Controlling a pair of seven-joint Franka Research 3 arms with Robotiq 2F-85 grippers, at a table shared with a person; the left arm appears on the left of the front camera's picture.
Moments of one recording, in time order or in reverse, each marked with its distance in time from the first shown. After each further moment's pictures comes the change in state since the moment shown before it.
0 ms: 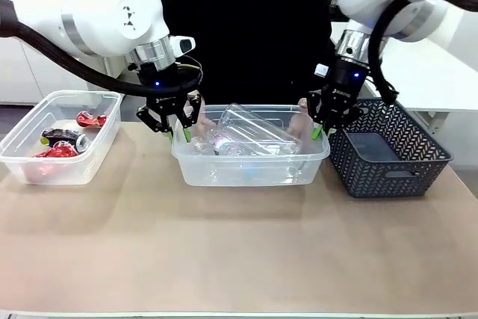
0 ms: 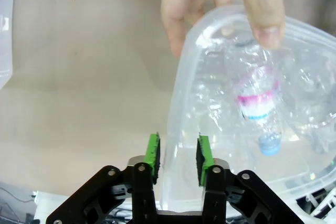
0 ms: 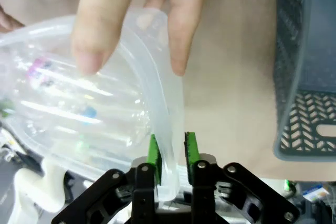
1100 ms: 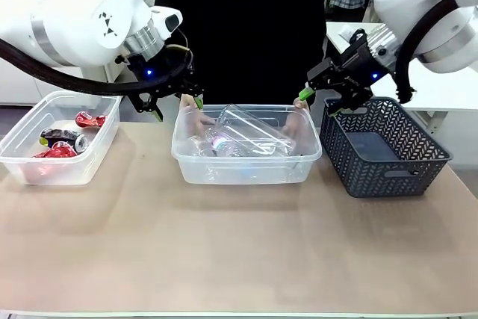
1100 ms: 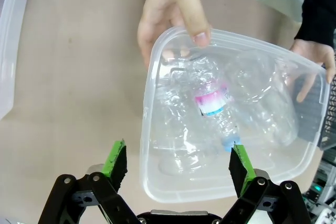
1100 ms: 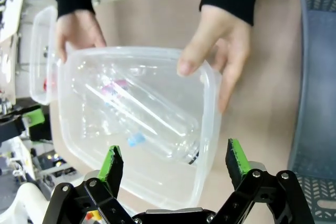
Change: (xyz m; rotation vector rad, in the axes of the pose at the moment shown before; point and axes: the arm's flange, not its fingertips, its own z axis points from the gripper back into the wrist) left arm -0.021 0.005 0.039 -0.114 -0.293 -0.011; right arm -0.034 -0.016 0.021 0.266 -0.472 0.212
